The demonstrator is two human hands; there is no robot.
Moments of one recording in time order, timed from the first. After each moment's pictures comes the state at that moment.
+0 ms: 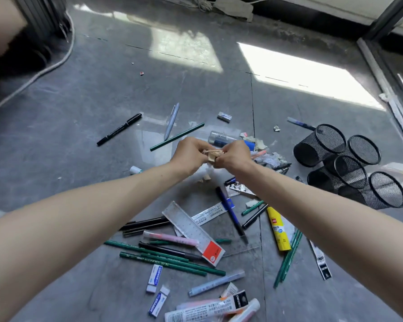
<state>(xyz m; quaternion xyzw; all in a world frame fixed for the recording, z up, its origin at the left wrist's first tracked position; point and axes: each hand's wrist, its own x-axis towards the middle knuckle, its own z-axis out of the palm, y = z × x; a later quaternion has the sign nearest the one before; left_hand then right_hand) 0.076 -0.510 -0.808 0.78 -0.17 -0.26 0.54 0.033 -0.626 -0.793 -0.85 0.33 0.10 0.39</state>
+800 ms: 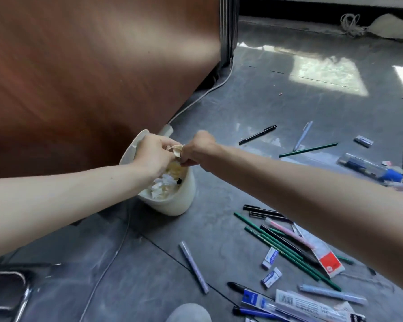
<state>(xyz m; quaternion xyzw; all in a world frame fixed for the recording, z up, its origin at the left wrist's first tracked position) 0.015 -0.191 -0.681 0.90 0.13 -0.05 0.41 0.065 -0.287 -0.701 -0.74 0.13 0.32 0.57</state>
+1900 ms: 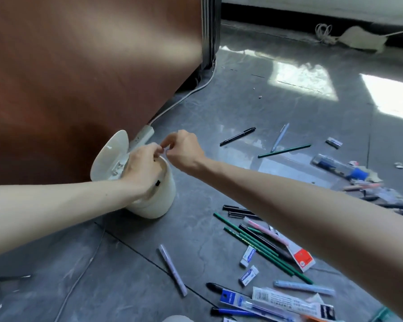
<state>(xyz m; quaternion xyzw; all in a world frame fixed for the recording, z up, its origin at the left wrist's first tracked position) 0.020 -0.202 -0.723 0.96 0.07 -0.02 0.27 0.049 -0.316 -0.709 -0.89 -0.10 0.10 0.44</state>
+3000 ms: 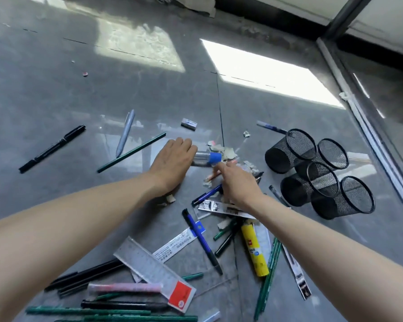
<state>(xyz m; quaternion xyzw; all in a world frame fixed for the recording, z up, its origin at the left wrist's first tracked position) 0.124 -0.589 -0.890 0.86 -0.49 0.06 0.07 -0.002 -0.716 -0.835 -0.96 0.18 0.19 0.05</state>
